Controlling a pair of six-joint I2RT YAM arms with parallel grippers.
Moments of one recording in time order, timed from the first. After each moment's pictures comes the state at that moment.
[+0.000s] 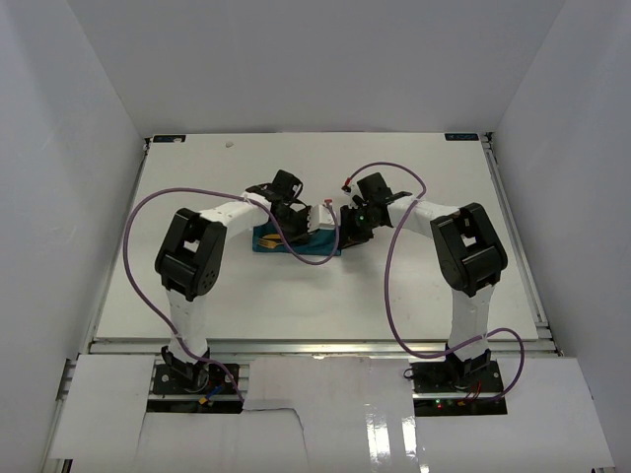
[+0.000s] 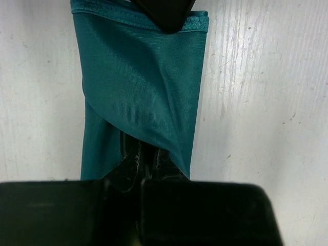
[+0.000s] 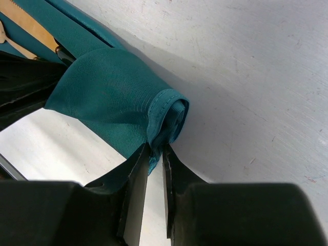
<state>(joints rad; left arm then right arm) -0.50 1.99 1.40 -0.55 0.54 0.98 0.49 1.99 1.28 -0.33 -0.45 0.27</state>
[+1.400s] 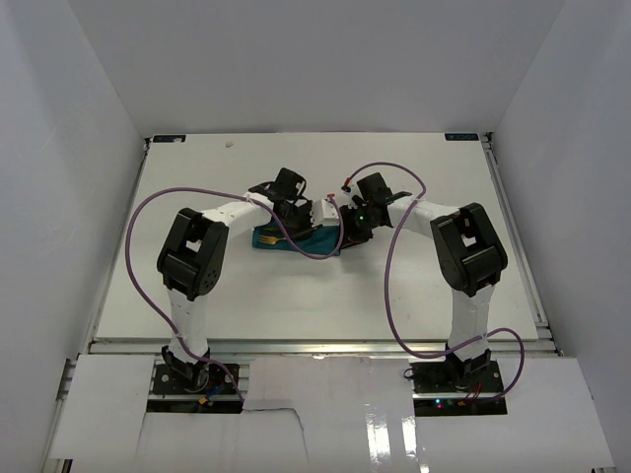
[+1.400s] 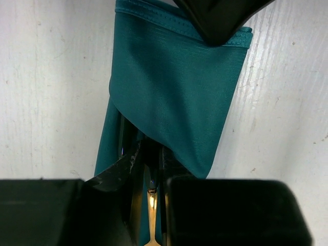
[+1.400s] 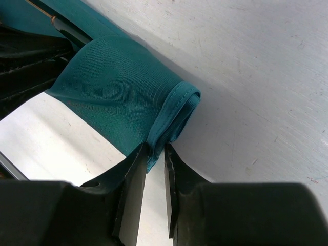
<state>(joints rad) -0.51 2.01 1.41 -0.47 0.45 0.89 0.49 1.99 1.28 -0.33 -0.45 0.27</state>
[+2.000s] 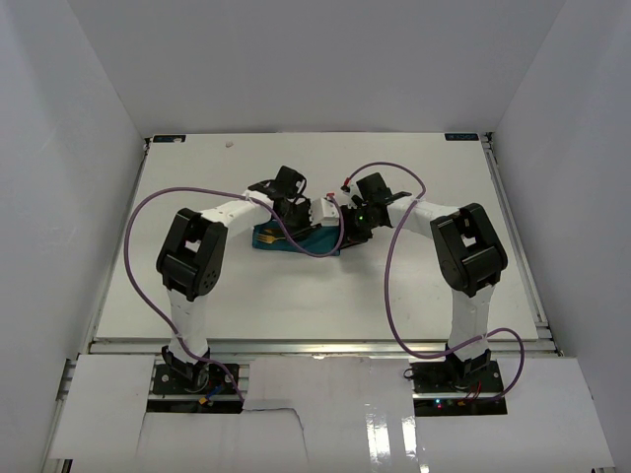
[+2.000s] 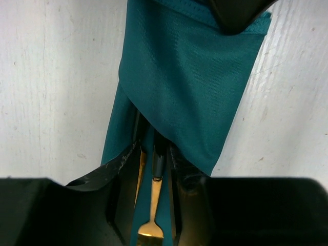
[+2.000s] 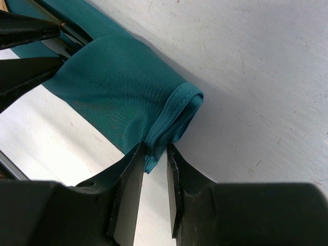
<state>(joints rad) -0.51 2.00 1.43 -0.51 0.39 0.88 0.49 1.99 1.28 -0.33 -0.46 0.27</state>
